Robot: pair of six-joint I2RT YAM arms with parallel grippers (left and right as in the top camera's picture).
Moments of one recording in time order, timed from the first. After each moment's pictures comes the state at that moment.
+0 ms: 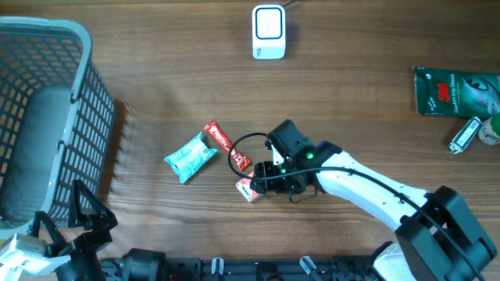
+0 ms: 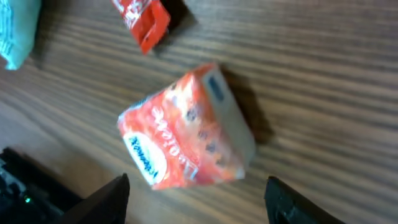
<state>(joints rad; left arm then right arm) -0.17 0.01 0.79 -0.81 -0.61 -0.57 0.70 1.60 0.83 -0.50 -0.39 0.66</state>
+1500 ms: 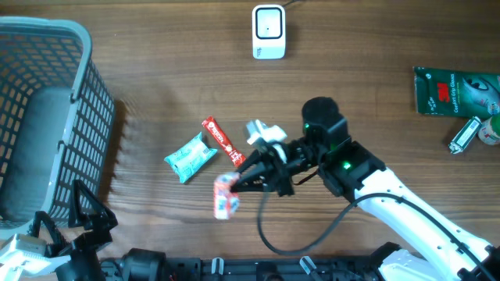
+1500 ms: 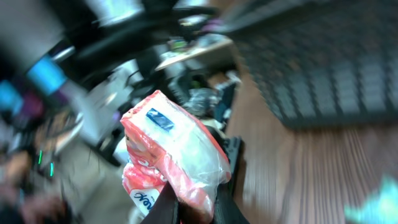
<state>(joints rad) -0.17 0.01 0.79 -0.81 -0.61 -0.57 0.61 1.31 0.81 0.17 -1.36 0.06</state>
